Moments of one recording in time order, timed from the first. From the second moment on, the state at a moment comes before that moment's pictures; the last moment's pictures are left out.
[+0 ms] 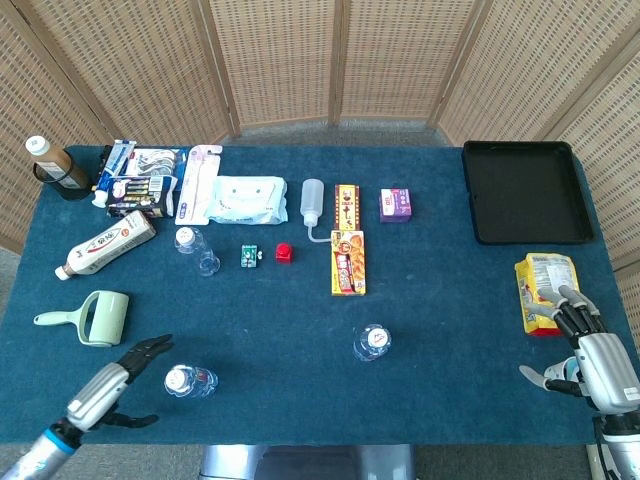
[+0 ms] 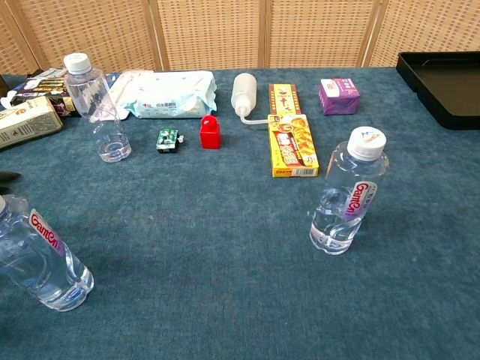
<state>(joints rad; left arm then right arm) -0.19 -1.35 0.19 -1.29 1.94 1.42 -0.73 0.14 -1.01 -0.06 -1.65 -1.63 1.60 0.37</state>
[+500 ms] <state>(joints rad) -0.24 -1.52 0.14 -1.29 1.79 1.32 -0.68 0.13 -1.00 -0.04 -1.63 -1.65 1.60 0.43</state>
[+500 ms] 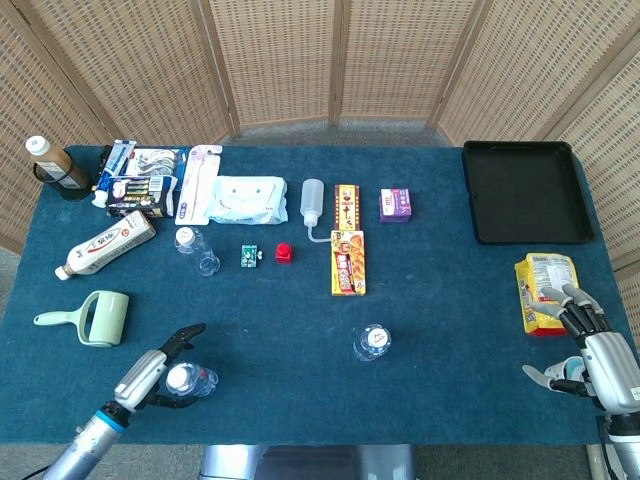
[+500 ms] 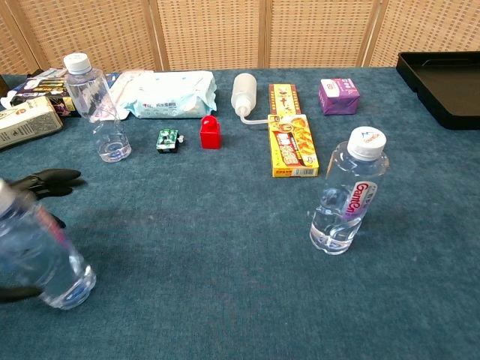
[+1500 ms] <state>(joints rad) -0.46 -1.54 -0.01 -1.50 1.70 1.18 -0.56 0.12 -1.00 -0.02 -1.63 -1.66 1.56 0.42</state>
